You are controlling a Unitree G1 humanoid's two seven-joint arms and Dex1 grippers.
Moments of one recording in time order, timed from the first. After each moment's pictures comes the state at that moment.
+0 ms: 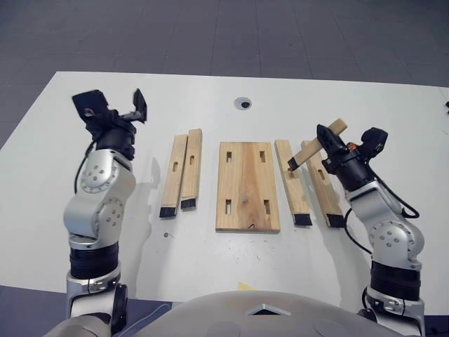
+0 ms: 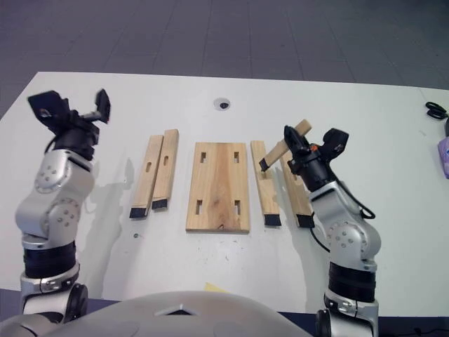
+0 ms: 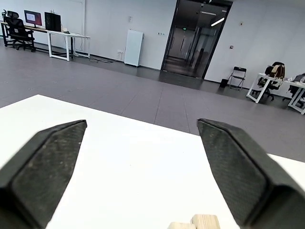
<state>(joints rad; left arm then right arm) -0.17 0.35 0.10 -0.42 -0.50 0.50 0.34 0.01 -0.30 -0.22 -0.32 0.94 0.52 0.12</state>
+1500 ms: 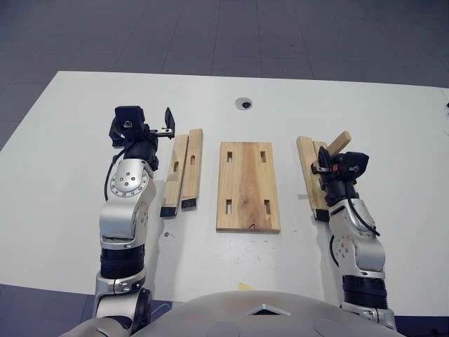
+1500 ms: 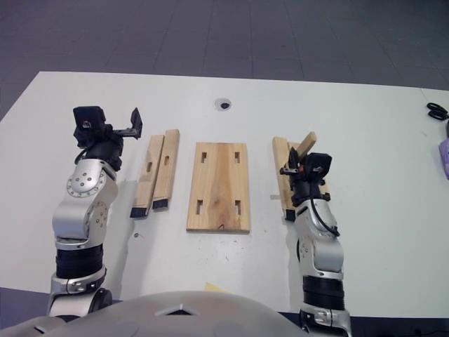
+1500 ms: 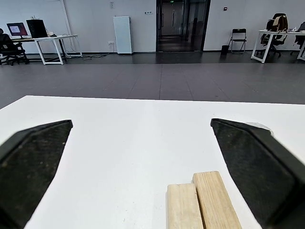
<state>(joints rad) -0.17 0.18 0.05 -0.36 -0.16 0.53 0.12 0.05 -0.13 -0.15 -0.19 0.35 0.22 0.07</state>
